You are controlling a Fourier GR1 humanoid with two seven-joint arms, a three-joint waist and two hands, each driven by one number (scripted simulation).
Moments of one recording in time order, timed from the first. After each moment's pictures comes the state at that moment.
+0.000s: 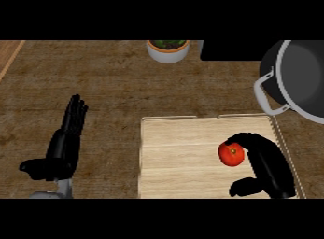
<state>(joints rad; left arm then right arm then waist) -0.01 0.12 -0.14 -1.56 0.09 0.23 -0.14 0.08 -0.22 0.26 -1.66 0.98 -0.13 0.04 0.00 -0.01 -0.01</state>
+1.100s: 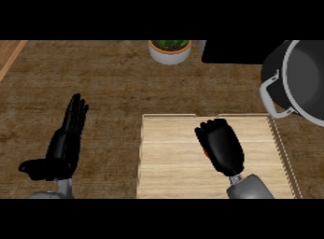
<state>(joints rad) -0.01 0.11 -0.12 -1.57 0.06 0.20 -0.14 -0.17 -0.08 0.39 -1.35 1.46 -0.48 0.01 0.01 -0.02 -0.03</state>
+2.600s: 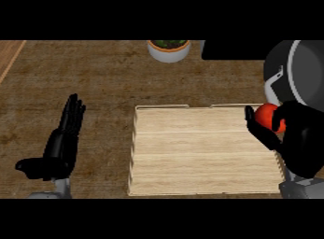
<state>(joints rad) -0.01 0.09 -0.08 -1.57 0.05 0.18 -0.12 -0.10 -0.24 0.12 -1.66 1.26 -0.78 0.13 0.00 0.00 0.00</state>
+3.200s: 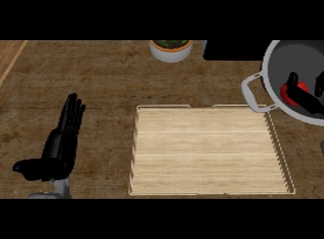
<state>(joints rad) 0.00 0.08 -0.08 -1.59 0.04 0.17 -0.11 -0.36 -0.47 -0.09 -1.24 0.82 -0.72 -0.16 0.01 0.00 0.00</state>
